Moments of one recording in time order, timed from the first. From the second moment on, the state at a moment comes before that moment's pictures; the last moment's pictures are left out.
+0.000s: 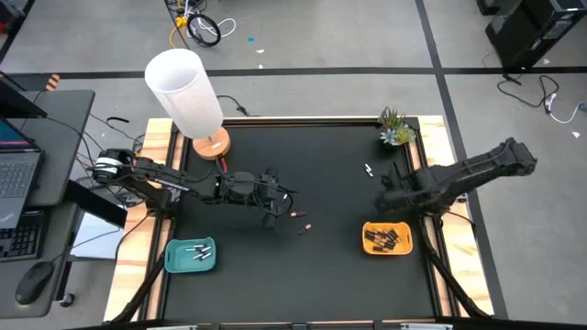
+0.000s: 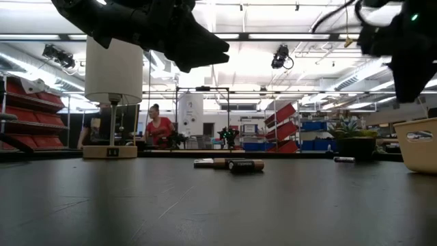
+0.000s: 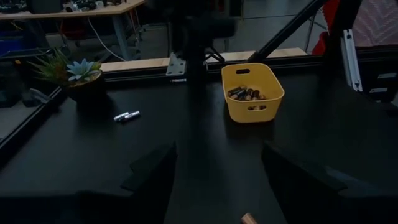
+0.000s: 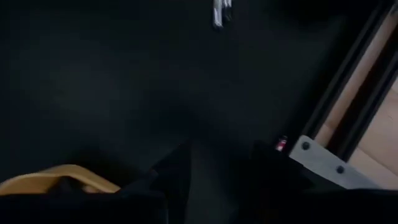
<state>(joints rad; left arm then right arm) -0.06 1.47 0.73 0.50 -0.05 0.05 0.21 1.10 0.85 -1.39 0.29 1.22</state>
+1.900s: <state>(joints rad) -0.06 1.47 0.73 0.37 0.01 0.13 -0.23 1.72 0.94 -1.53 0.09 0.41</state>
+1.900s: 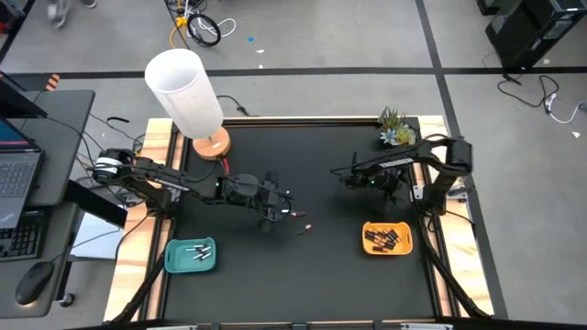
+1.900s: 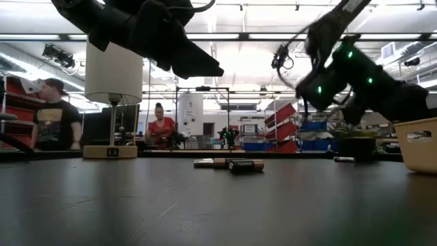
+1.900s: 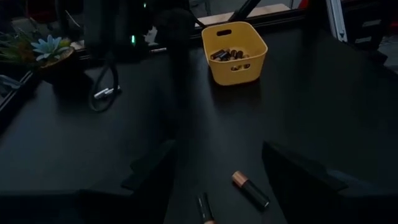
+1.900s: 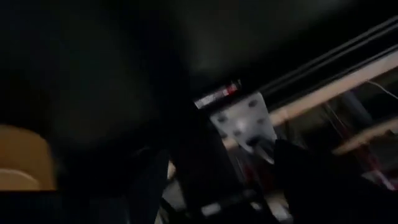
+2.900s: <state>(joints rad) -0.06 1.47 0.73 0.33 0.08 0.15 -0.27 1.34 0.53 -0.42 0.42 0.83</state>
